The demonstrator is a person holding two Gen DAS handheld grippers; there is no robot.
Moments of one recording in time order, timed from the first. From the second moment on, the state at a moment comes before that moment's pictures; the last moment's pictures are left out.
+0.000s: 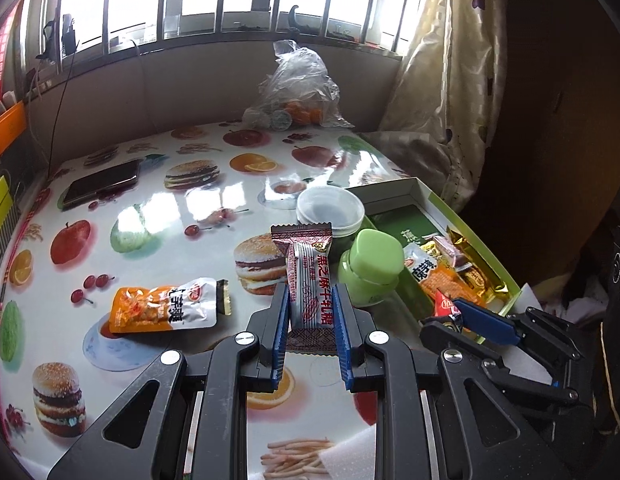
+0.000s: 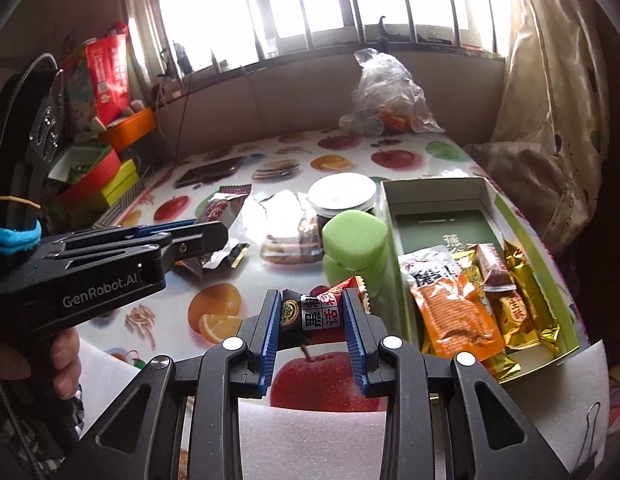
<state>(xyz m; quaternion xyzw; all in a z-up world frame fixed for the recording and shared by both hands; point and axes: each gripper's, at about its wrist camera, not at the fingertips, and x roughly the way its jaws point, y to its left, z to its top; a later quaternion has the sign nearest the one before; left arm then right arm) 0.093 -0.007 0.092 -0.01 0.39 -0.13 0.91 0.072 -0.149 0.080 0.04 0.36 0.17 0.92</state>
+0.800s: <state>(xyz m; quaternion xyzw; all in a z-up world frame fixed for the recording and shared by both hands) 0.113 -0.093 0.094 0.00 0.40 -0.21 0.89 0.093 -0.232 0.086 0.06 0.35 0.07 0.93</state>
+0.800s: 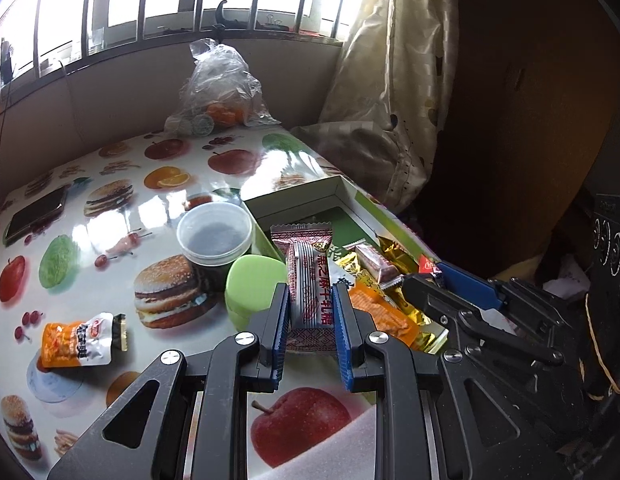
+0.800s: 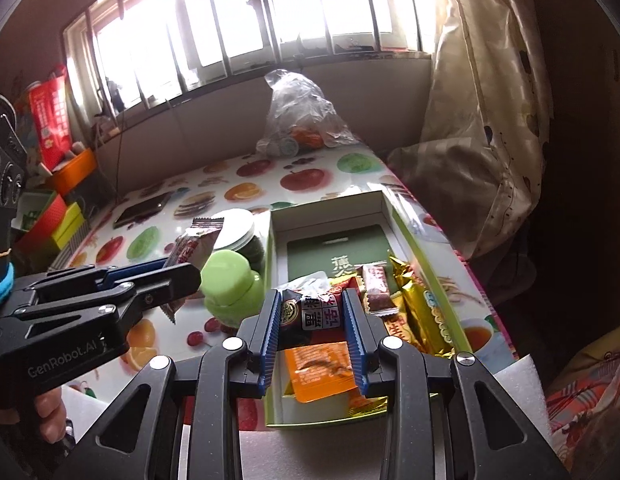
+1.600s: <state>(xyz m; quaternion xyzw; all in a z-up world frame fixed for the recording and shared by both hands) 0.129 -0.143 0.059 0.04 0.43 -0.22 0.87 0.127 -0.279 0.048 0.06 0.39 0.03 0.92</state>
